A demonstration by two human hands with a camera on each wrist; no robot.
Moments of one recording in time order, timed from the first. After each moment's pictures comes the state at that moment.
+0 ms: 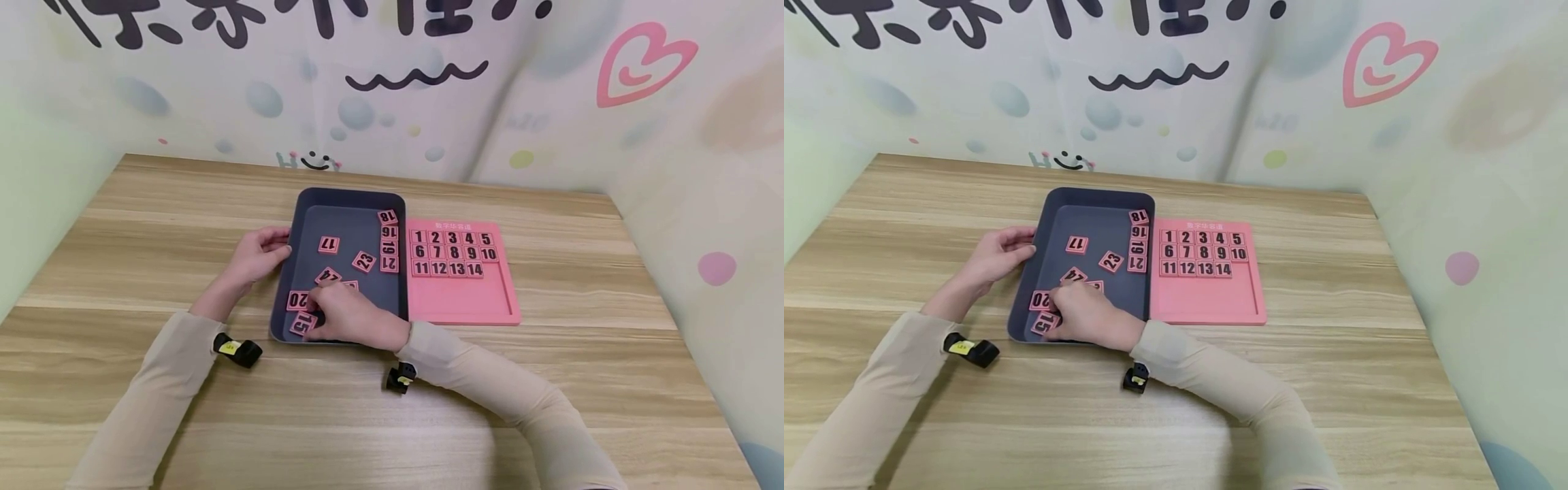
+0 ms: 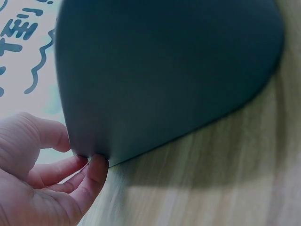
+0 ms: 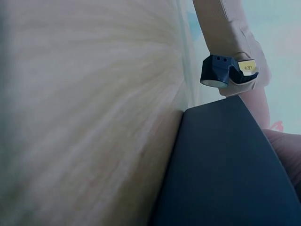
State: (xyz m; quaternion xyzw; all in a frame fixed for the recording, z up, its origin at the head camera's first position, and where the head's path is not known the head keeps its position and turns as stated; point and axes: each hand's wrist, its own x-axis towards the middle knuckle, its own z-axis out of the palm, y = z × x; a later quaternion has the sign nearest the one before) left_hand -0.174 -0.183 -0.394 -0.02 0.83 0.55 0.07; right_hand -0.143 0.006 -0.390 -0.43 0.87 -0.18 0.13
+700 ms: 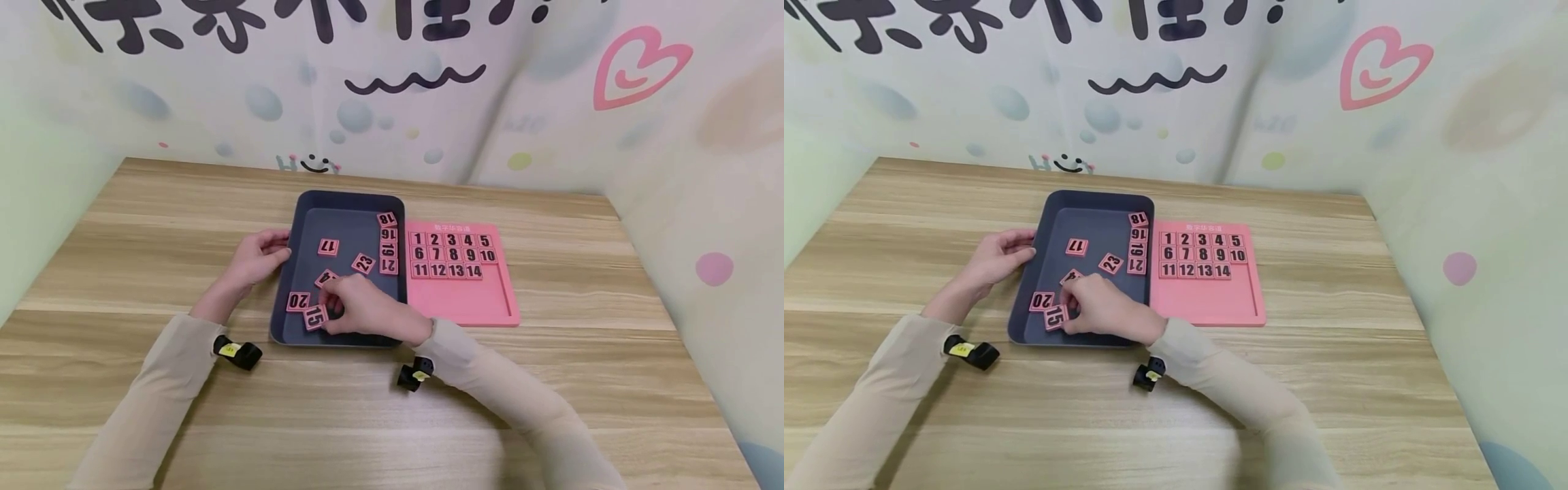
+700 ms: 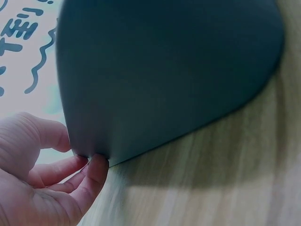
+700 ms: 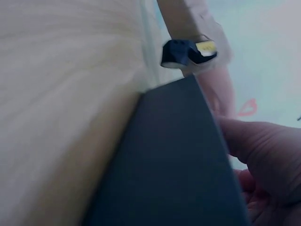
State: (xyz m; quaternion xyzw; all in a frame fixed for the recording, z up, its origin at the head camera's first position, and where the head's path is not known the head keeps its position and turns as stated) left_hand -0.173 -0.183 -0.392 -0.02 0.83 0.55 0.08; right_hand -0.151 0.031 -0.376 -0.42 0.84 -0.28 0.17
